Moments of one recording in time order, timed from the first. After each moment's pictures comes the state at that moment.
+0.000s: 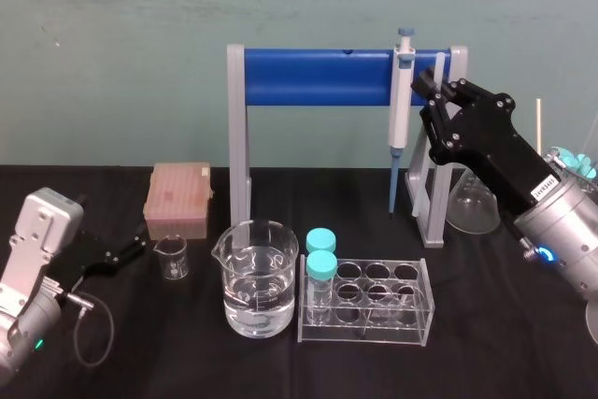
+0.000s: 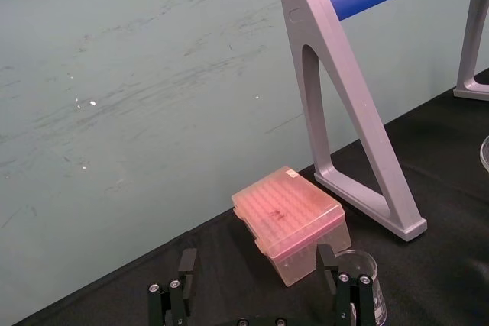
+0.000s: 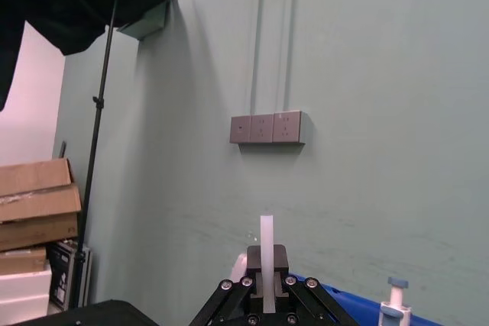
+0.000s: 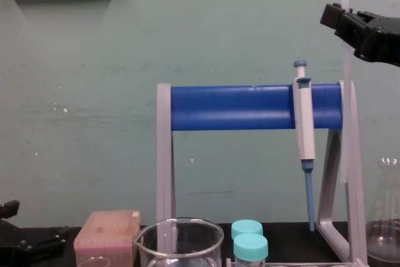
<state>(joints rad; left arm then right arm) -0.20 0.60 0.45 -1.41 -0.25 -0.12 0.03 0.21 0.39 -0.22 -1.65 0.49 -0.27 0.48</state>
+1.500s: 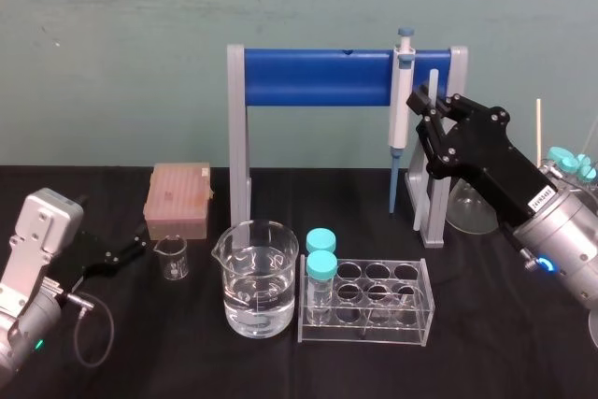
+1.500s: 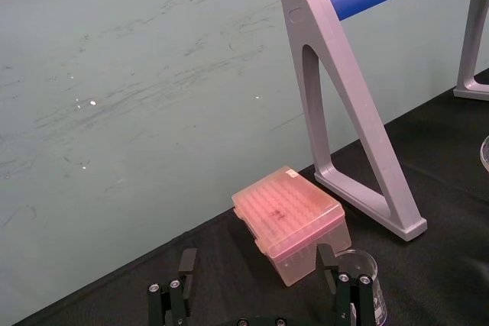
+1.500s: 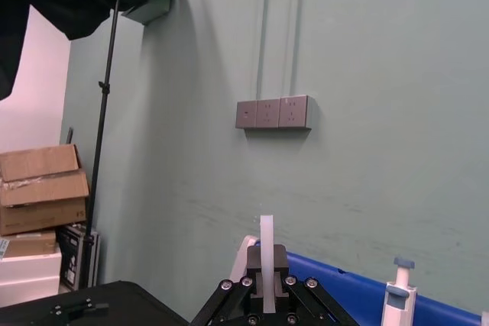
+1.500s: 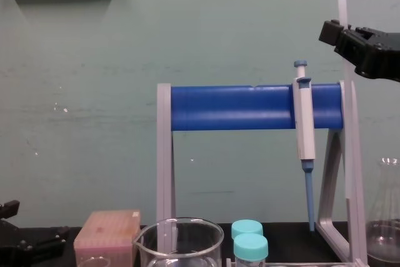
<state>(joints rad) -0.20 0.60 0.45 -1.41 -0.25 -0.12 0.03 0.20 0.41 -0.22 -1.65 0.48 -0.25 0.49</state>
